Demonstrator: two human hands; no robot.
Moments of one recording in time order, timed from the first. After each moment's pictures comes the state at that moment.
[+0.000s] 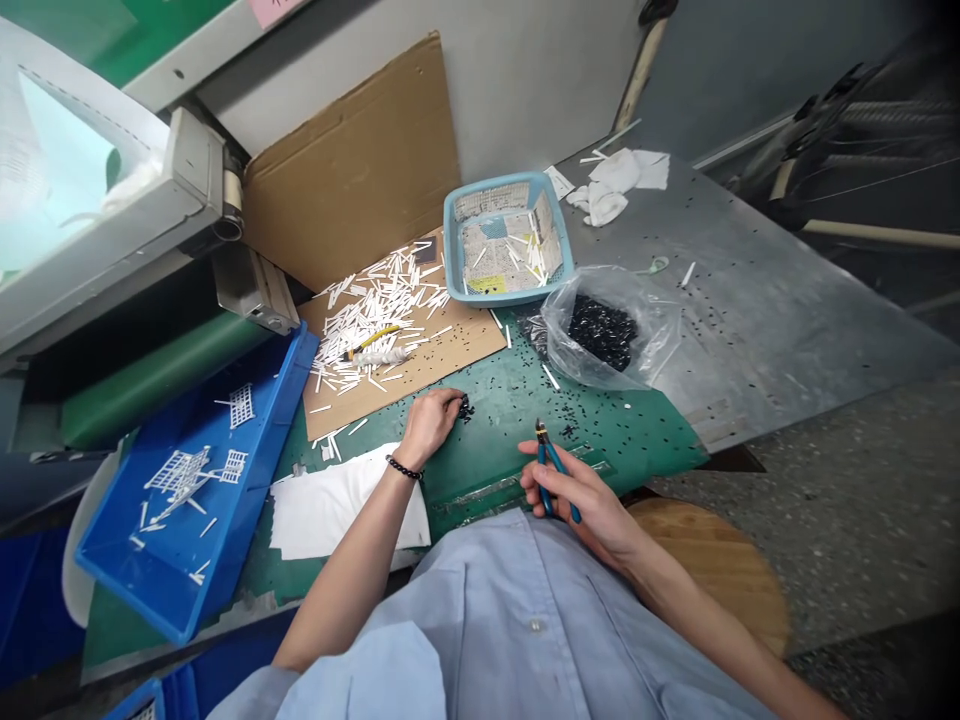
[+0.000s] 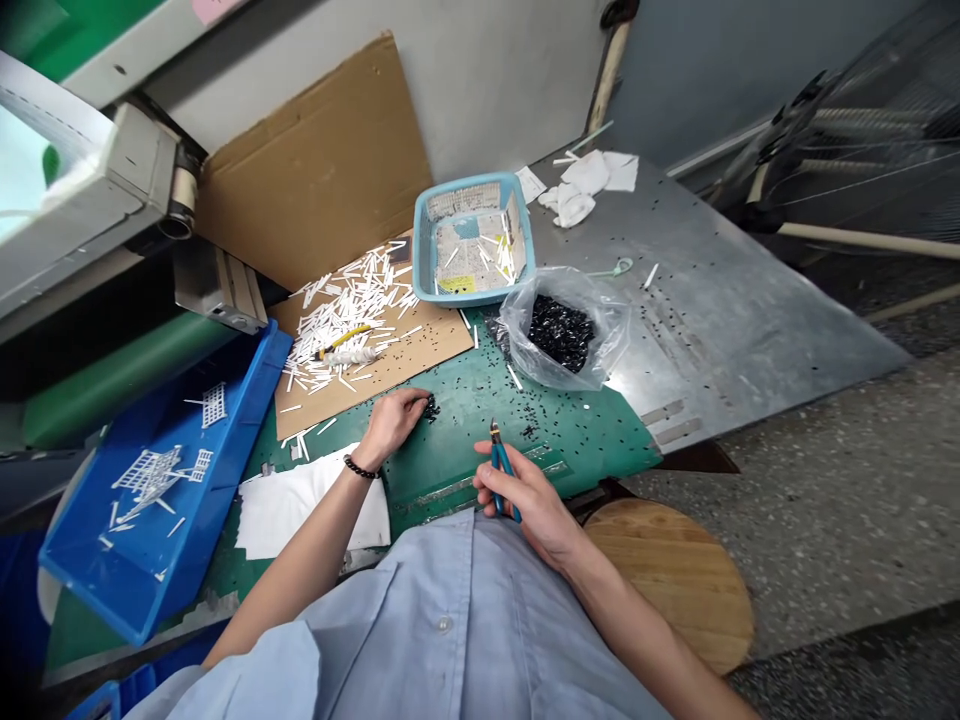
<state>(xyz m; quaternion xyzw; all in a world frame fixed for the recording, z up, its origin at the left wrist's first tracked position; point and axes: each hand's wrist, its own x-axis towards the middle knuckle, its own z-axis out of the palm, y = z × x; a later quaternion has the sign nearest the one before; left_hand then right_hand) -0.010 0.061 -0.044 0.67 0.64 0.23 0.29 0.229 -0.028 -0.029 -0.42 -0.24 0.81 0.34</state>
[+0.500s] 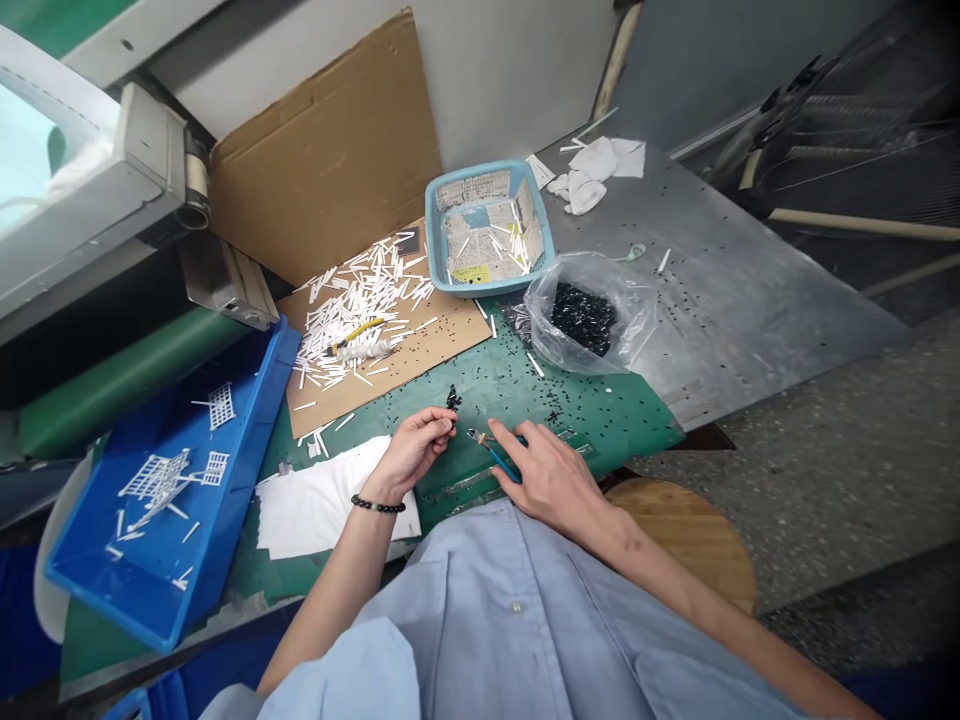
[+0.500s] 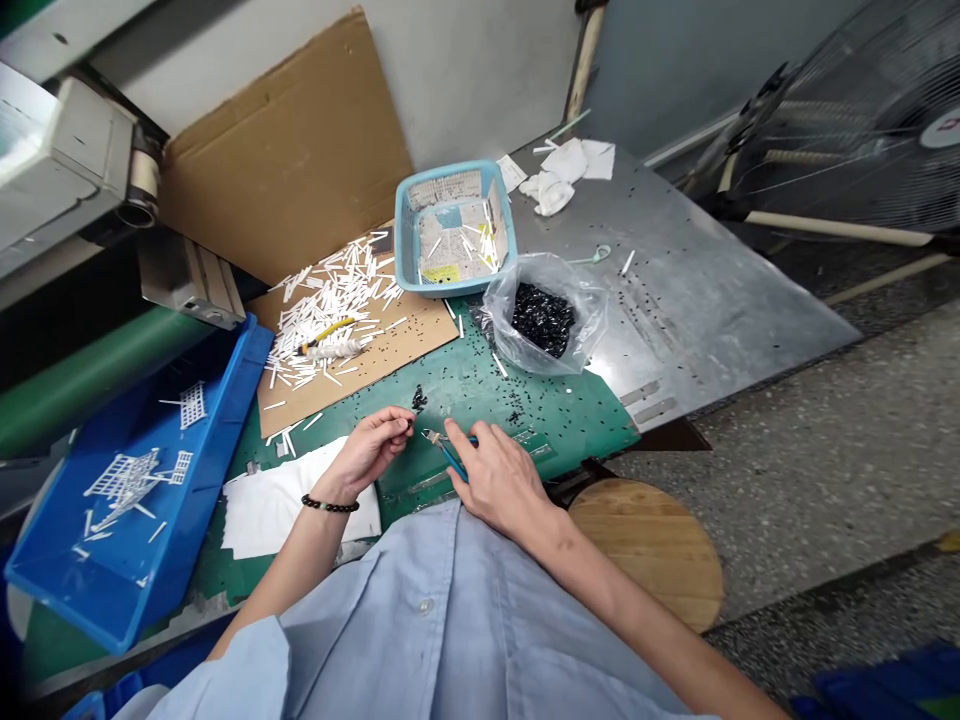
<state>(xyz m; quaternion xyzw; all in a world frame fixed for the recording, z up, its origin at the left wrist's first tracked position) 0.001 0.011 -0.016 0.28 0.53 0.38 0.70 0.217 -0.022 -0.029 -0.50 -0.84 0.18 0.13</state>
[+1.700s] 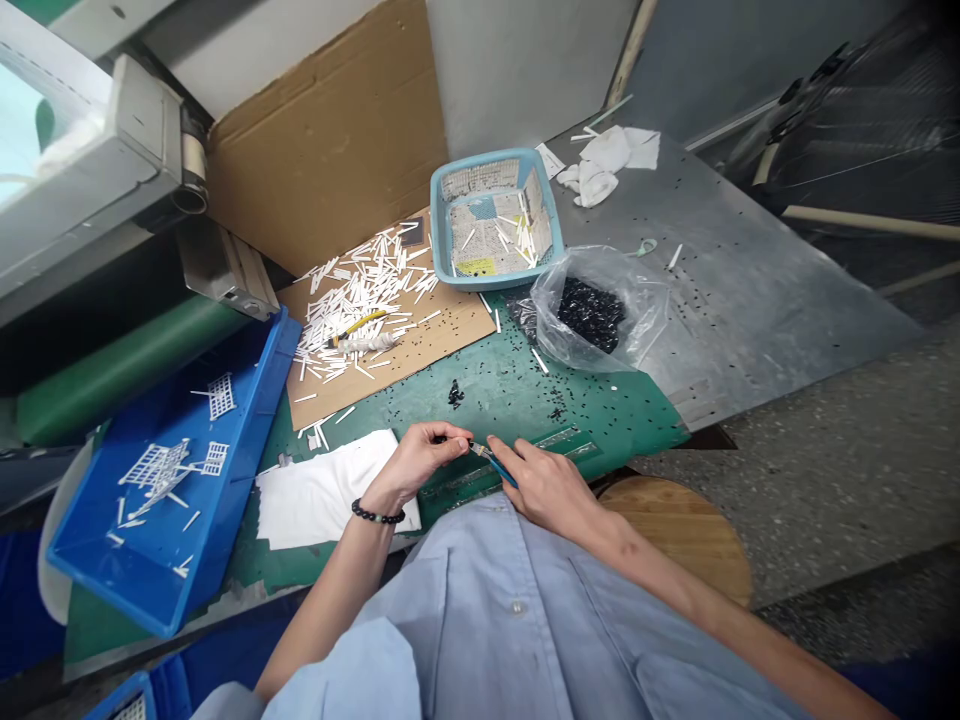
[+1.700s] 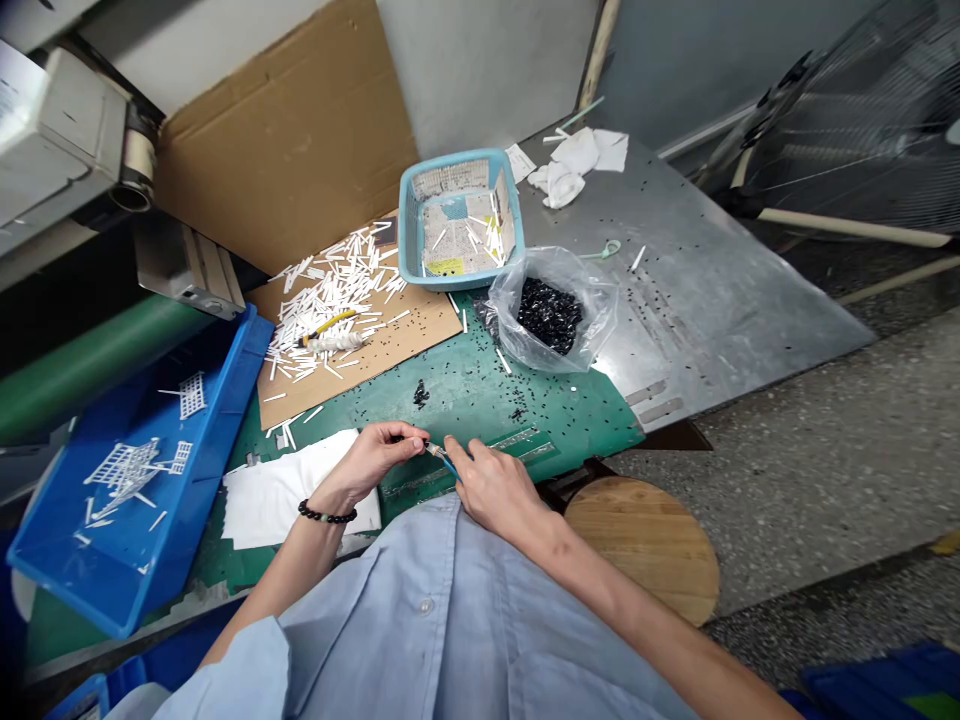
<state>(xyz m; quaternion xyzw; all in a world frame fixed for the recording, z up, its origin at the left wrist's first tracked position) 0.003 -0.003 -0.022 0.41 0.59 0.27 0.64 0.210 -0.028 -0.031 -0.48 -0.85 0.21 0.01</state>
